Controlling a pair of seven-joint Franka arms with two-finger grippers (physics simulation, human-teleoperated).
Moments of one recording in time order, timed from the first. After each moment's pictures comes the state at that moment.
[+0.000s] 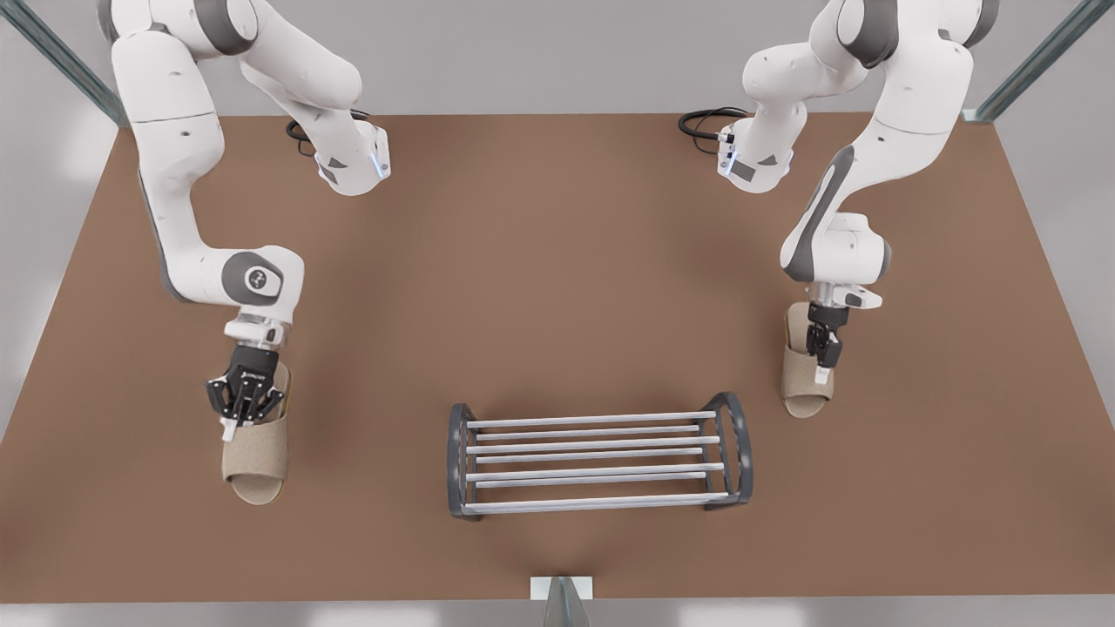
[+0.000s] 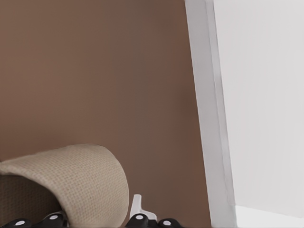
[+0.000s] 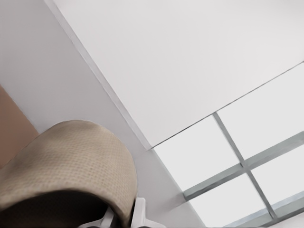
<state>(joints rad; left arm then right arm) 0.15 0.33 -0.09 -2.35 -2.90 2.64 1.55 -0.32 0.31 0.36 -2.09 -2.90 2.46 1.85</state>
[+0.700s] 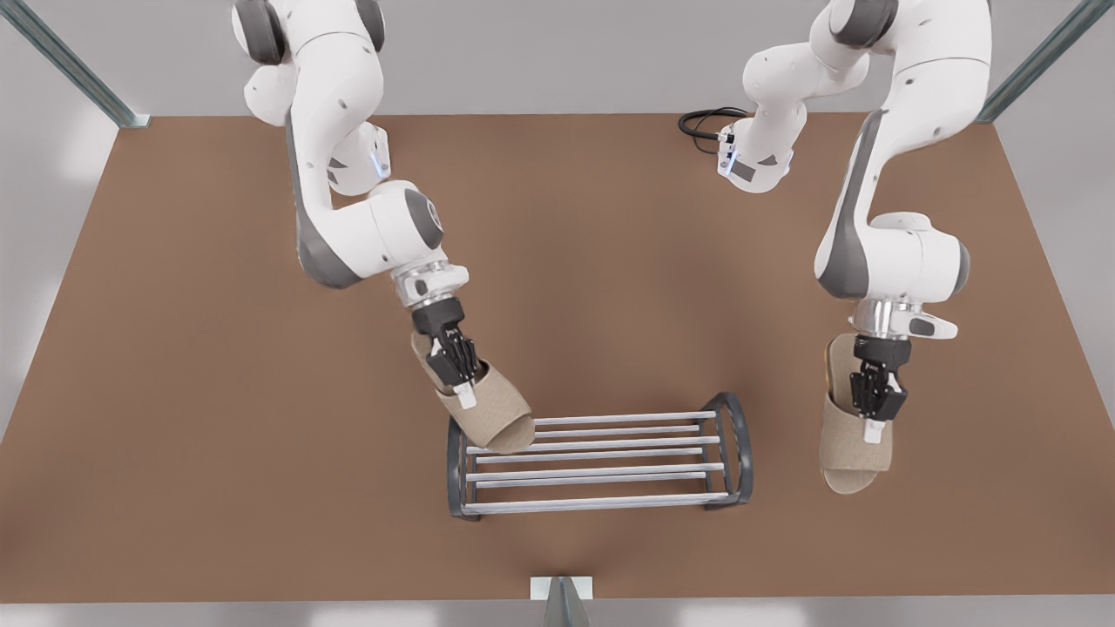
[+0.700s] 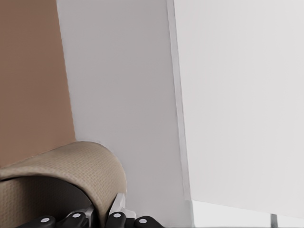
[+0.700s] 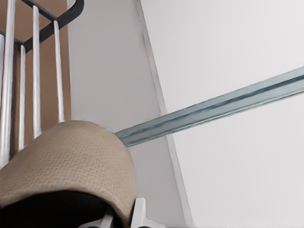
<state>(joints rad) 0.17 0.33 -0.28 -1.62 -2.90 3.27 1.46 1.05 0.55 -0.69 -1.36 -2.76 3.31 1.85</state>
